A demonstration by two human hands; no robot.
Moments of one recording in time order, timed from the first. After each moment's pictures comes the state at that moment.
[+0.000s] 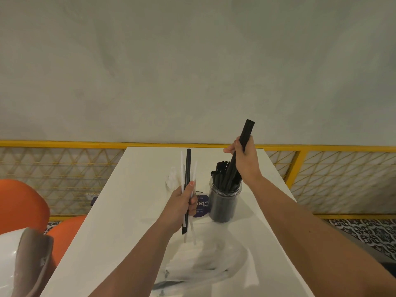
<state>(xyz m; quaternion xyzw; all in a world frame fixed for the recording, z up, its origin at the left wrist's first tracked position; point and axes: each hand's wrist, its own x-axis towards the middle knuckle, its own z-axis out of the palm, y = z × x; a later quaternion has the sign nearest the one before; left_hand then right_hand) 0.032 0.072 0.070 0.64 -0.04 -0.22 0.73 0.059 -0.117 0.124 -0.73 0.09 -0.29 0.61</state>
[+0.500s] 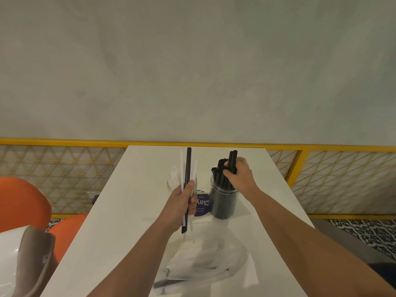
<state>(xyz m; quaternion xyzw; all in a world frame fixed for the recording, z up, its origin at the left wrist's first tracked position) 0.033 0.077 0.070 0.62 -0.03 -0.23 0.75 0.056 -0.119 0.078 -0.89 0.15 -0.14 0.40</state>
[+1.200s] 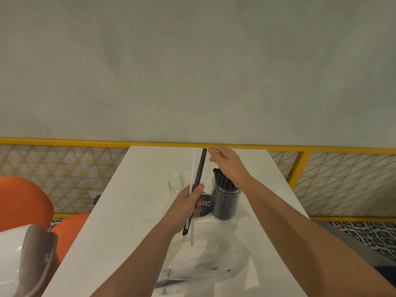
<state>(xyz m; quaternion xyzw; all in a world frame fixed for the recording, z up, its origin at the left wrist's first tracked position) 0.030 0.074 0.069 0.67 -0.10 -0.23 0.70 0.054 -0.078 0.131 -0.85 0.07 -0.11 0.51</state>
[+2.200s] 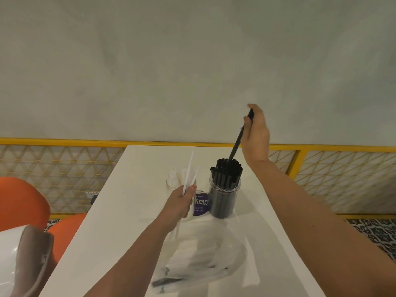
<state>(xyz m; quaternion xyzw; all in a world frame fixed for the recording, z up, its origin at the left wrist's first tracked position) 0.032 0.080 0.068 0.74 -0.07 -0.19 0.64 0.054 -0.120 0.171 -0.80 0.04 -0.47 0.38</state>
